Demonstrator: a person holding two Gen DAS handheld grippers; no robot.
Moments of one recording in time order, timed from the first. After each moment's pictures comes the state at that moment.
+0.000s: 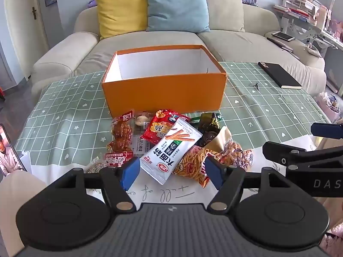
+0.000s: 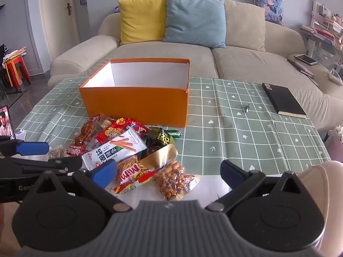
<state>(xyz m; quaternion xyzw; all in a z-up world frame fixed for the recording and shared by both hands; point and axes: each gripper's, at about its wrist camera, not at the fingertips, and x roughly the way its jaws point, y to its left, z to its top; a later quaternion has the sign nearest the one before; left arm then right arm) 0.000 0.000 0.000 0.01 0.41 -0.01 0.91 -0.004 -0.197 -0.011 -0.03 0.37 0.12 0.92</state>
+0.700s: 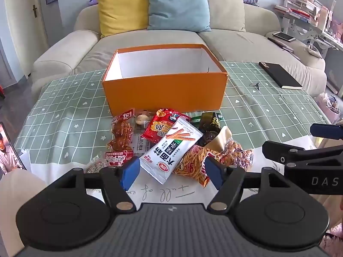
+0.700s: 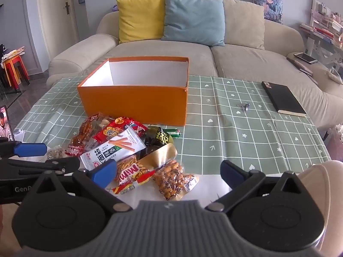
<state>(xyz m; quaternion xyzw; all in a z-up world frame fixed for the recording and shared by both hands) -0.002 -0.005 0.000 0.01 0.41 0.00 0.91 0.000 -0.196 -0.012 -0.03 0.38 0.13 0.92</state>
